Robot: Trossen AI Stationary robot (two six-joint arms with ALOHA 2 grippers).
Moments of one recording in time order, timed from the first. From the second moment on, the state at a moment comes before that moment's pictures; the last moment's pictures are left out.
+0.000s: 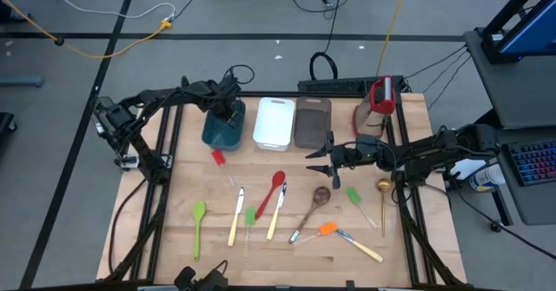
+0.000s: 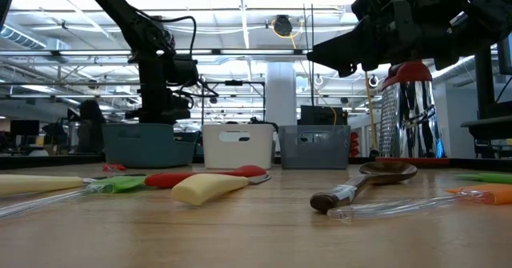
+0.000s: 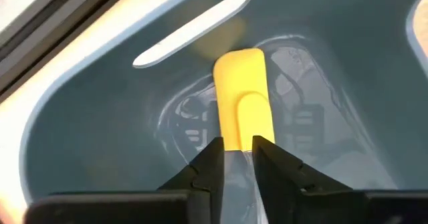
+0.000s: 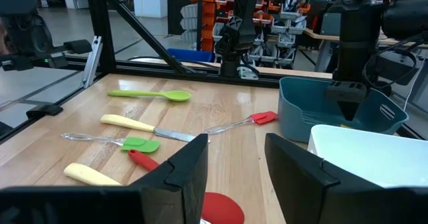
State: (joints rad) left arm 0.77 1.70 1.04 -0.66 -0.10 -0.15; right arm -0.09 1.28 0.35 0.85 -0.18 -0.07
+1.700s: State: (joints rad) left arm 0.41 1.31 1.04 -1.11 0.03 -0.70; right arm -0.09 1.28 0.35 0.85 -0.19 -0.07
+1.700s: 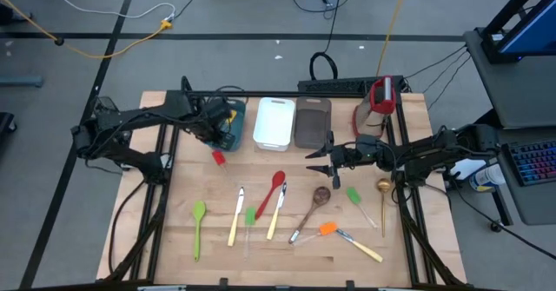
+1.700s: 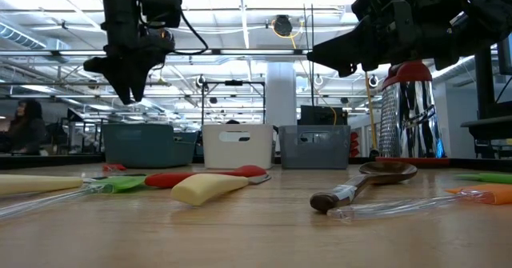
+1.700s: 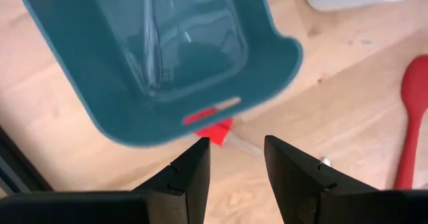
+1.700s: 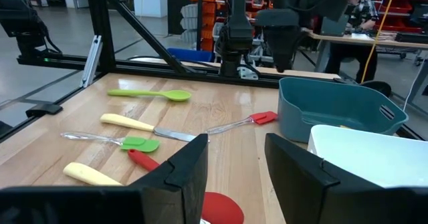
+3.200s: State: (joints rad) left arm -0.13 1.31 1.00 -1.17 -0.19 -1.23; right arm -0.09 1.28 0.35 0.85 -0.19 -0.06
